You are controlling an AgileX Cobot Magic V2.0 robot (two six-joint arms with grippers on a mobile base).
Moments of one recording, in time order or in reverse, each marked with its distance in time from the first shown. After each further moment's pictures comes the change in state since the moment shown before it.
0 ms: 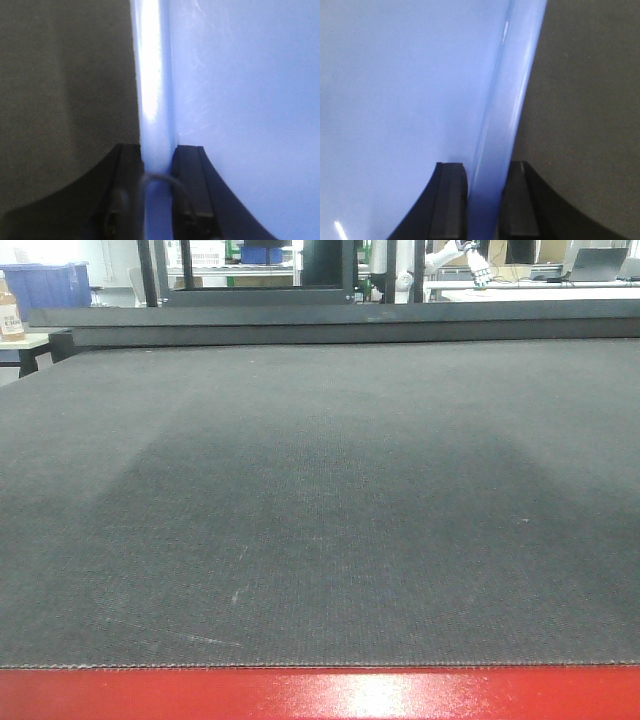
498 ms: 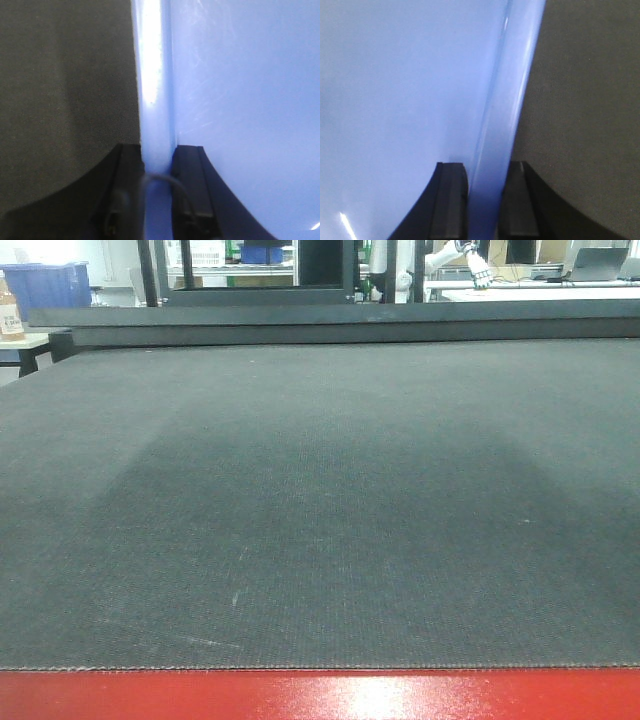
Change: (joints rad) left arm 0.000 0.000 0.000 0.000 0.000 -0.004; right arm 0.000 -0.002 0.000 0.000 -0.002 0.000
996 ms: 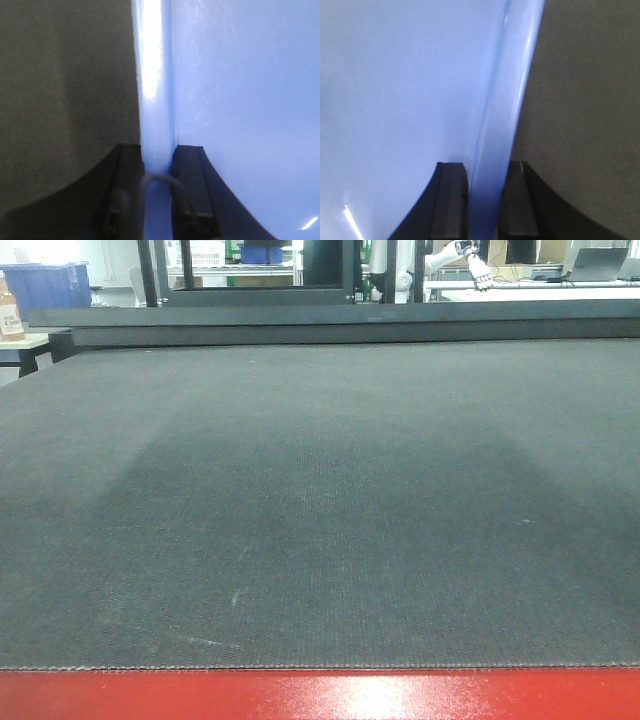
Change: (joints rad) left arm 0.000 0.000 0.000 0.000 0.000 -0.002; right arm 0.000 0.000 0.000 0.002 0.000 0.000
